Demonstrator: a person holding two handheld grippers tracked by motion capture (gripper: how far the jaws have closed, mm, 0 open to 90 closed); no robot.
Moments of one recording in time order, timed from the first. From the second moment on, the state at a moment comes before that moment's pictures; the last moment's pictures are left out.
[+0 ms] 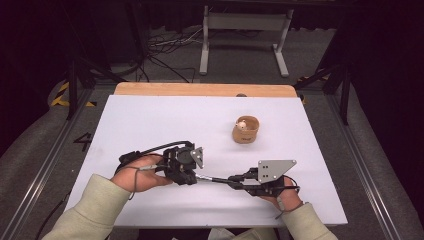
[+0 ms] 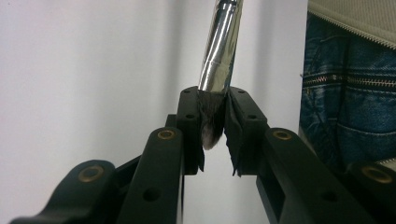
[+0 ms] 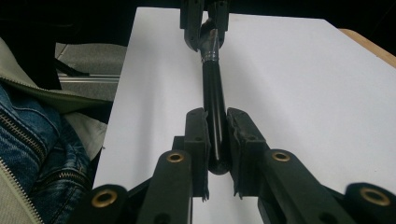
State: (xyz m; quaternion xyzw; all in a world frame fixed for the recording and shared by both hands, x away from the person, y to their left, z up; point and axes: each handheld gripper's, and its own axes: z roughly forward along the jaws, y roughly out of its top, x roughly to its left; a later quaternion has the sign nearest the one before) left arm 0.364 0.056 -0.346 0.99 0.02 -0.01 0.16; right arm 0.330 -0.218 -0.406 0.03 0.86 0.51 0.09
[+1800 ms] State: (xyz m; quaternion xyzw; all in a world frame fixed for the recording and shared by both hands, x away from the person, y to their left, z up) left arm 0.352 0.036 -0.354 0.99 -0.02 0.02 0.12; right arm 0.360 -0.136 -0.353 0.08 0.97 0.23 -0.03
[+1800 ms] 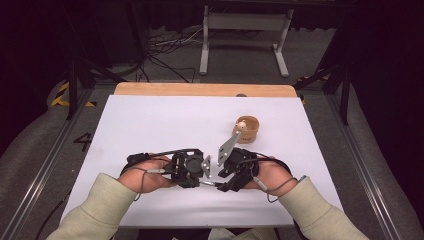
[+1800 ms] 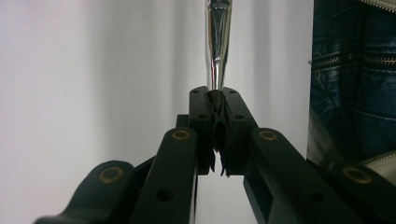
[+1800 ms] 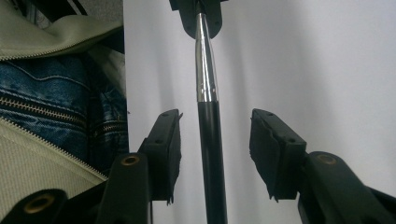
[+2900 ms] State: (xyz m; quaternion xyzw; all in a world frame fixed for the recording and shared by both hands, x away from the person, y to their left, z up) left arm 0.354 0.038 -0.351 0.99 -0.02 0.01 0.16; right arm 0.362 -0.136 -0.366 0.04 0.97 0.24 -0.04
